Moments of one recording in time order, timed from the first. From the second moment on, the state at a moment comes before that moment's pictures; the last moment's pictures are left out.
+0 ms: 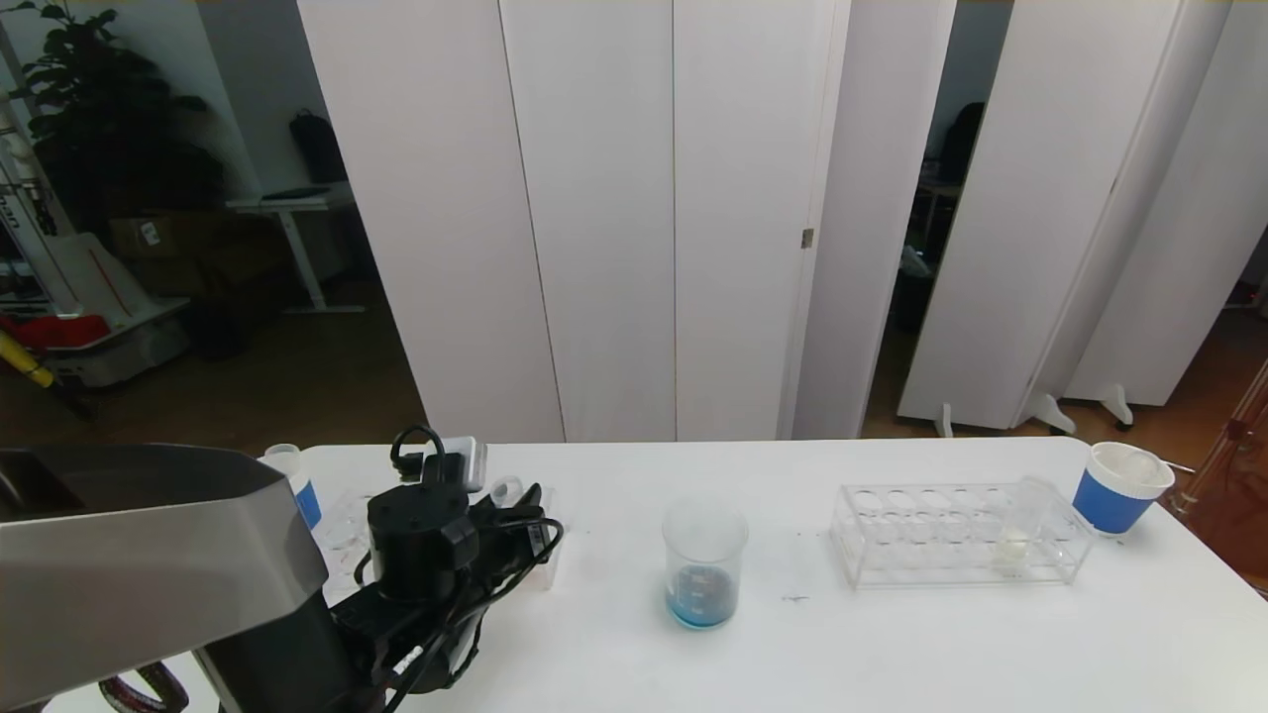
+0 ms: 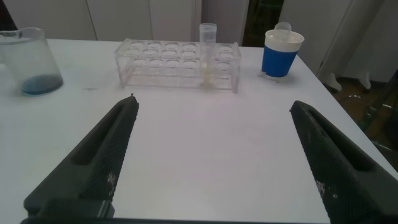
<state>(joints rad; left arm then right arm) -0.46 2.12 -0.45 -1.45 0.41 -0.22 0.00 0.00 0.00 0.00 0.01 0.00</state>
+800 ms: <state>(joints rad) -0.48 1.93 -0.47 -1.40 0.41 -0.10 0.00 0.00 0.00 0.00 0.01 0.00</state>
